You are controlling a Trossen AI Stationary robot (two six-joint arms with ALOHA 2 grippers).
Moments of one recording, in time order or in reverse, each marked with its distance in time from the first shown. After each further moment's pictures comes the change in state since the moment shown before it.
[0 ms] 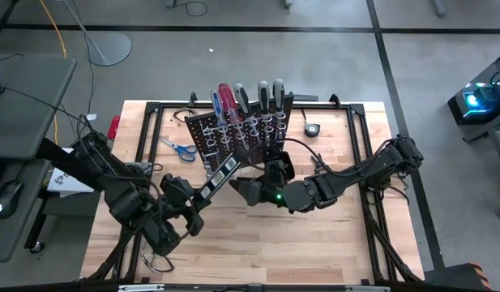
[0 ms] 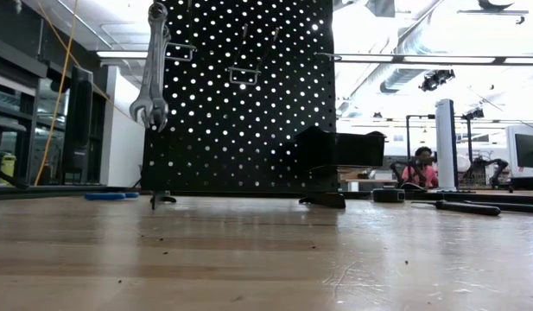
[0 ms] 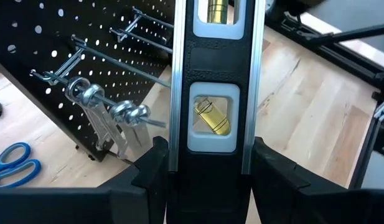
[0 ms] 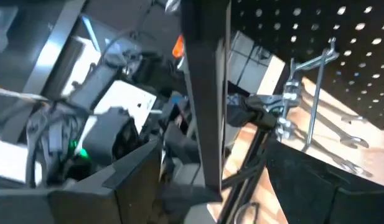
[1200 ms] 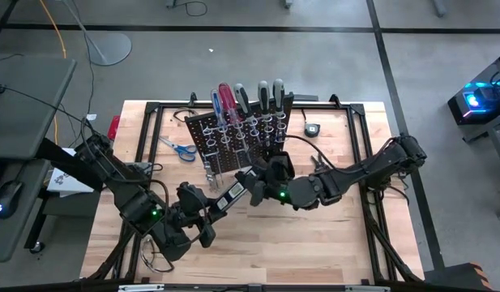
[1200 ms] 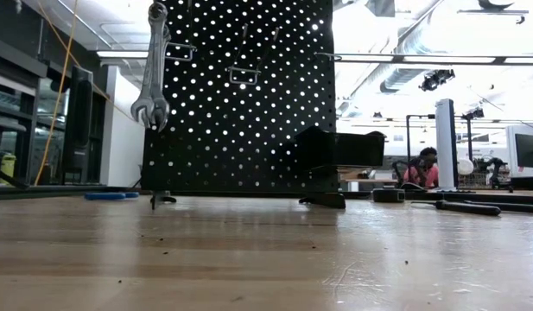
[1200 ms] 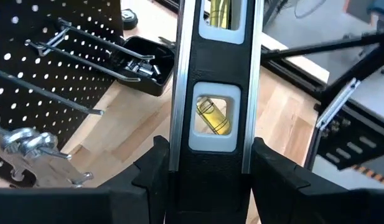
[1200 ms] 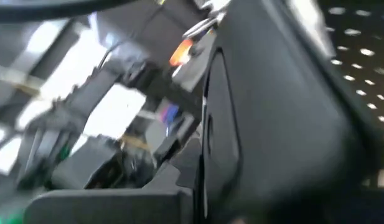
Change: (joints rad) left arm 0.029 0.037 -0.003 0.309 0.011 0.184; right arm 0.017 -0.038 0.000 -0.027 0.034 -0.181
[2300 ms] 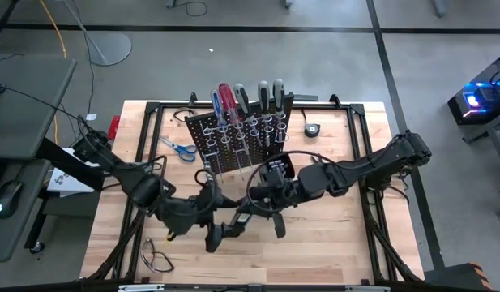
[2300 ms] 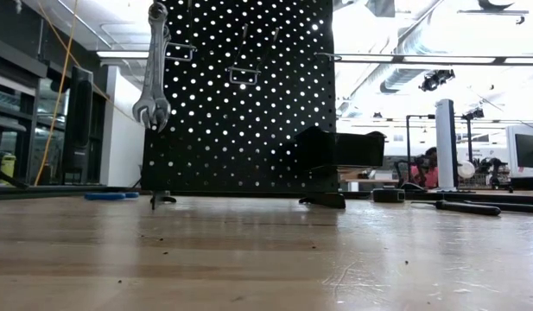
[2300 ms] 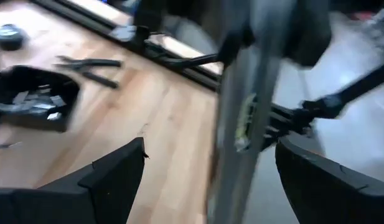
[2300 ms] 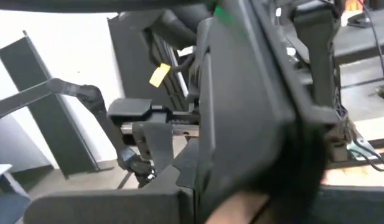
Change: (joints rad) left arm 0.131 -0.039 -0.035 0.466 0.313 0.437; right arm -0.054 -0.065 -0.001 0.060 -0.647 -0.656
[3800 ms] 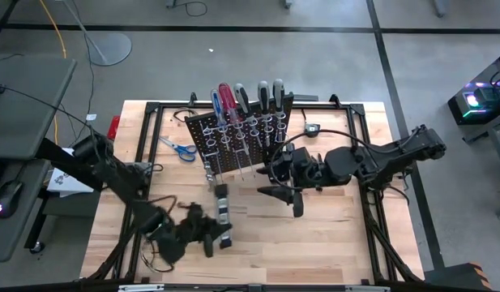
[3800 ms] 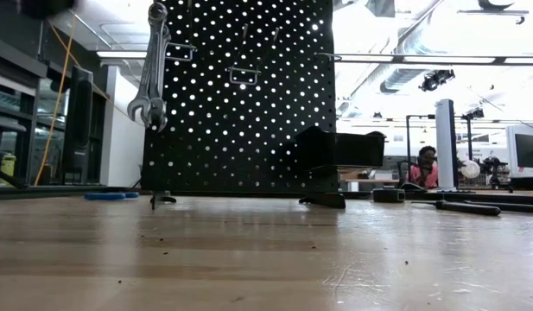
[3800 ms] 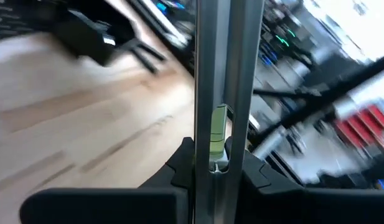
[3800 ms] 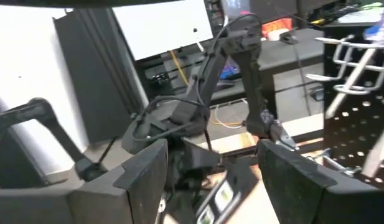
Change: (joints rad) left arm -0.211 0.020 -0.630 0.672 -0.479 -0.448; right arm -0.001 -0.185 0.002 -0.254 0.184 -0.020
